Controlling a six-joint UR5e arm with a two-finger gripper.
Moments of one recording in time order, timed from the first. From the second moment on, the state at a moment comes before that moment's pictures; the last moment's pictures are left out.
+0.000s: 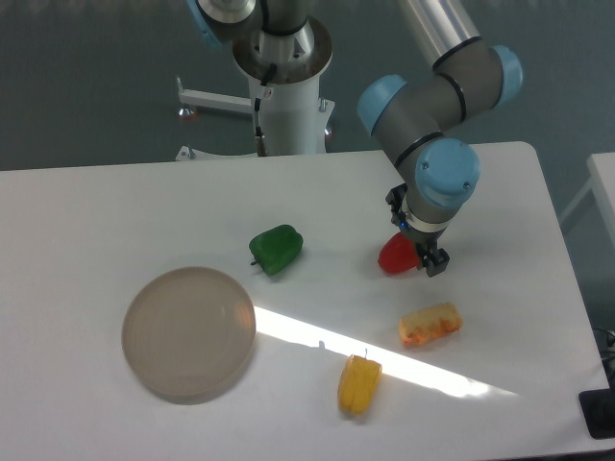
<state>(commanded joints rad) 2.37 -2.05 -1.46 -1.31 1.68 1.66</state>
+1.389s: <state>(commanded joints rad) 2.39 -2.07 -1.55 -1.18 1.68 1.66</state>
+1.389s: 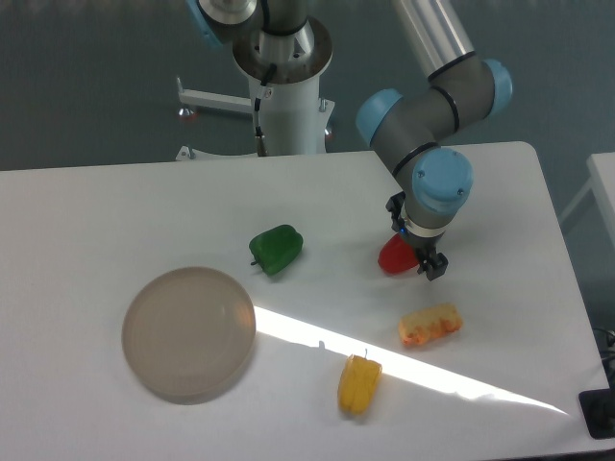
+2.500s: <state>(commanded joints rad) 2.39 -2.07 -1.56 -1.18 1.68 1.67</state>
